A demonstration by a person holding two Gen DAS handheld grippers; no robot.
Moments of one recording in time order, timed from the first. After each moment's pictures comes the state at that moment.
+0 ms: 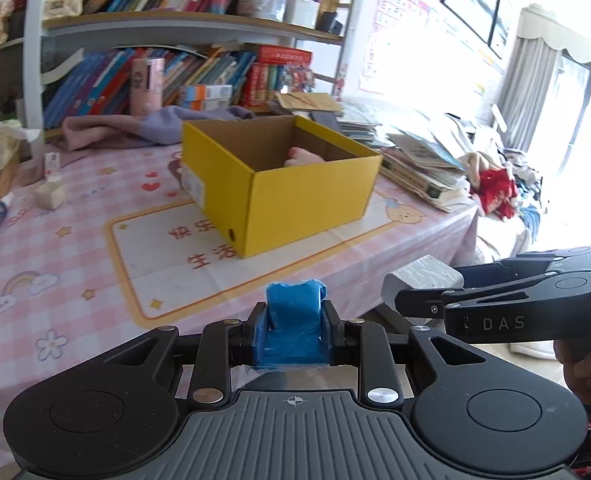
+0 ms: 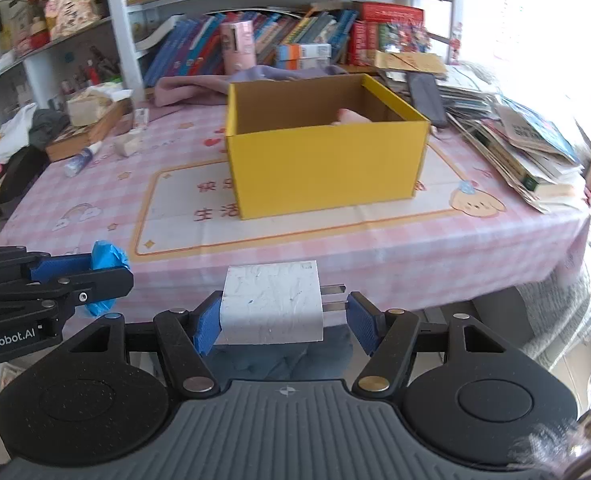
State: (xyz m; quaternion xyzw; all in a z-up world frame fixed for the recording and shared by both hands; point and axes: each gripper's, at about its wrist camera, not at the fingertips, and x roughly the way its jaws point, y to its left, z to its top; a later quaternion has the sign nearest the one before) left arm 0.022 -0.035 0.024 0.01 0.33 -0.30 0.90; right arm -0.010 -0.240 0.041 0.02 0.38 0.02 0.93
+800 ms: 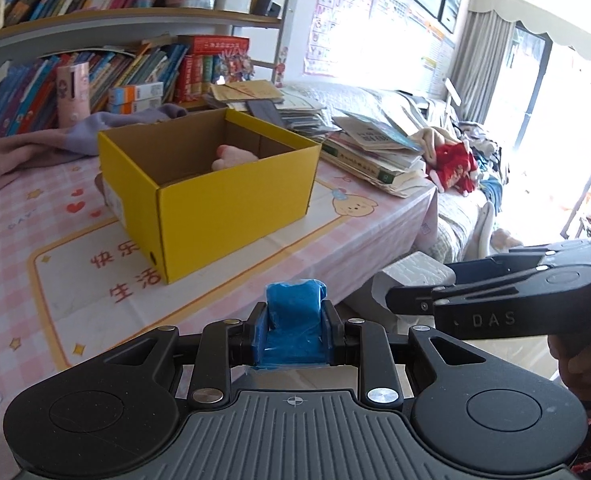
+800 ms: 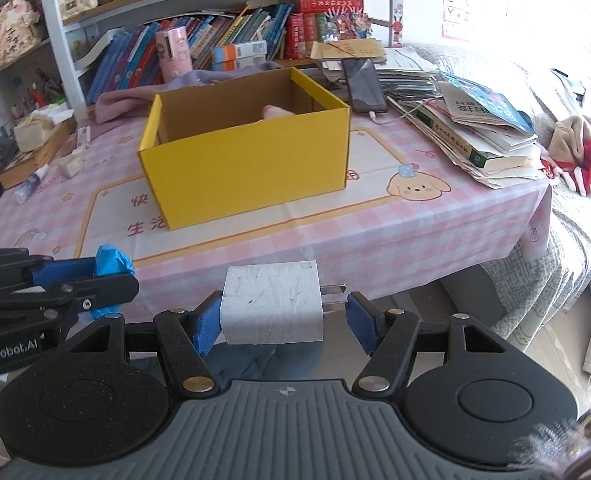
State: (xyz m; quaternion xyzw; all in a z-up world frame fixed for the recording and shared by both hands) left arm 0.050 -0.098 0.021 0.05 0.33 -0.37 0.87; right arm 0.003 -0.293 0.037 0.05 0.38 -0.04 0.92
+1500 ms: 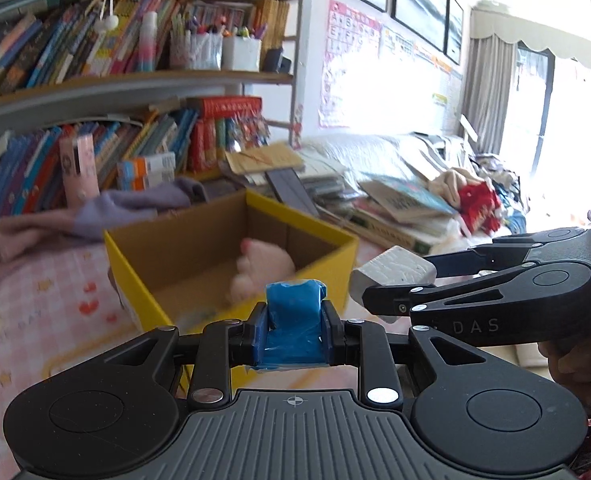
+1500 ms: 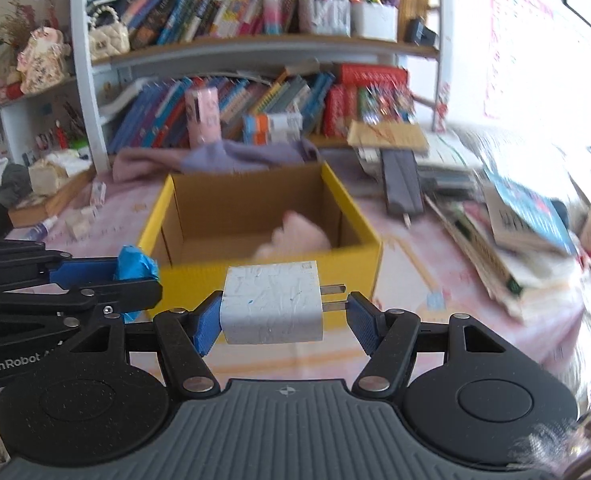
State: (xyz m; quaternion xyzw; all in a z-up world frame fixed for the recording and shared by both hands) left arm 0.128 -0.132 0.061 0.05 0.24 -0.33 0.91; right arm 0.104 -0.316 0.074 0.00 0.29 0.03 0.96
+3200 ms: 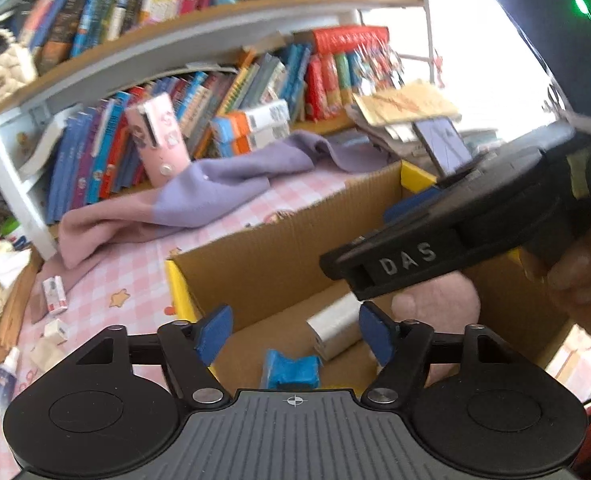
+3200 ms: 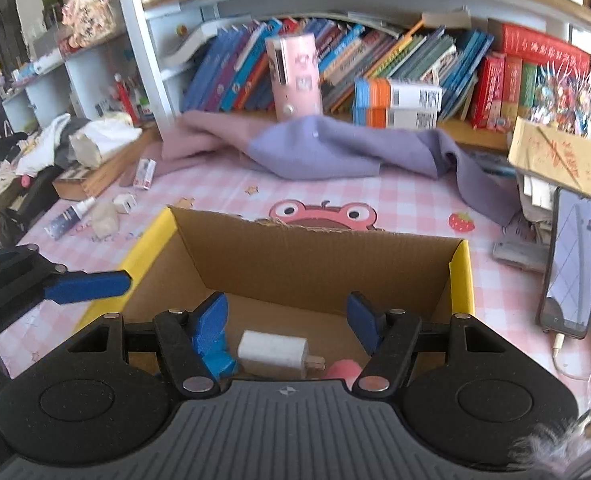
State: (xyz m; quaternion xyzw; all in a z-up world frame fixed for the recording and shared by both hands) left arm 0.271 -0.192 0.036 0.12 0.32 -0.13 0.93; right arm 0.363 -0.323 0.048 -0.02 0.36 0.25 0.90
